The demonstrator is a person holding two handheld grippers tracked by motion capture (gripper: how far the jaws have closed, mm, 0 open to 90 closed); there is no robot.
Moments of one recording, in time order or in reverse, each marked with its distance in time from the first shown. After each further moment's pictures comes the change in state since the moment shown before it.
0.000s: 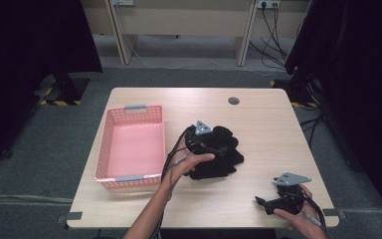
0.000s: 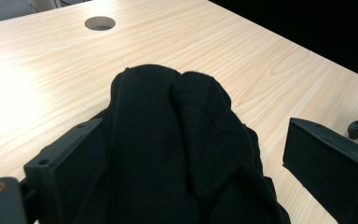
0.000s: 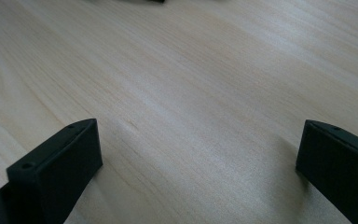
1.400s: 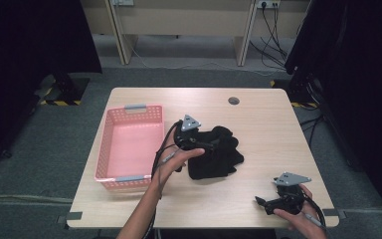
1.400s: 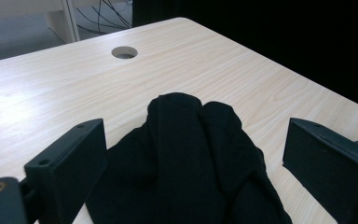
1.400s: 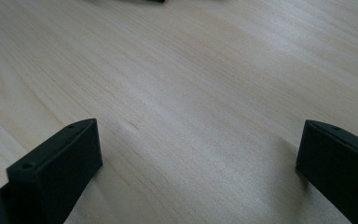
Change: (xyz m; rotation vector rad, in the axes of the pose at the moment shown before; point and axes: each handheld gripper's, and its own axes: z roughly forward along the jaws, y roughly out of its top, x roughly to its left) left arm 0.018 0.008 -0.036 -0.097 0.028 -0.017; right arm 0.000 0.000 0.000 0.001 0.000 0.000
